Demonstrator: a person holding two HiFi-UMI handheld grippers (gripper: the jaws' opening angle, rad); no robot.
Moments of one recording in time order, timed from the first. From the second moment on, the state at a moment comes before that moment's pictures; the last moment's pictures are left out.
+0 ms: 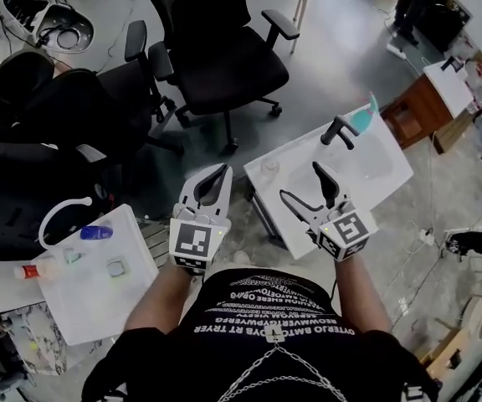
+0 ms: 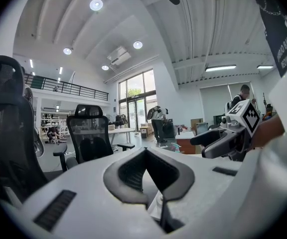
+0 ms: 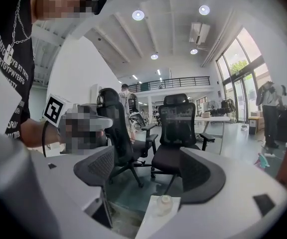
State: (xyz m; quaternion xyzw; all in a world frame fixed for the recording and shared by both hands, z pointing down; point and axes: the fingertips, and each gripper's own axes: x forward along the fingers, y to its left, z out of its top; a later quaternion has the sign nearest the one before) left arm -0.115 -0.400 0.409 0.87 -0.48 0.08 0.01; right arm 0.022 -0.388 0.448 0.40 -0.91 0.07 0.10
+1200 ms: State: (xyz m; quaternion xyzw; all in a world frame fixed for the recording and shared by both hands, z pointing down) left arm -0.078 -0.467 0.474 0.79 -0.60 0.13 0.07; right arm 0.034 -0.481 0.689 0.19 -0.95 0.11 0.24
